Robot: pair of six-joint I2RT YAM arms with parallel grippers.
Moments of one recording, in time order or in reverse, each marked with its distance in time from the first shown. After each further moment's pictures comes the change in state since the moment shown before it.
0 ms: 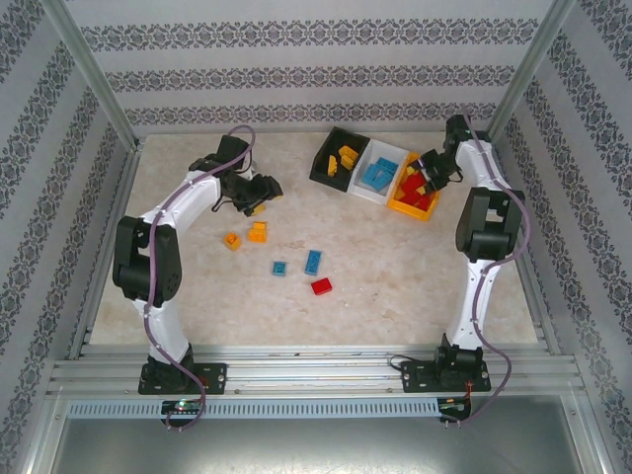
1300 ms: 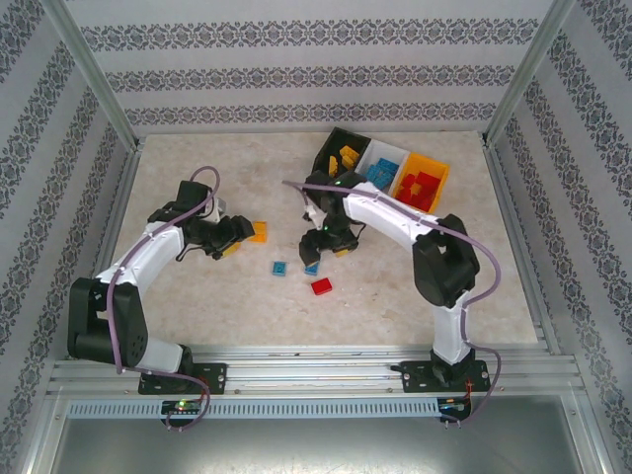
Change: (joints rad) left arm 0.124 -0.438 -0.522 0.078 0.072 0.077; right arm 0.790 -0.298 -0.370 -0.188 0.138 -0.692
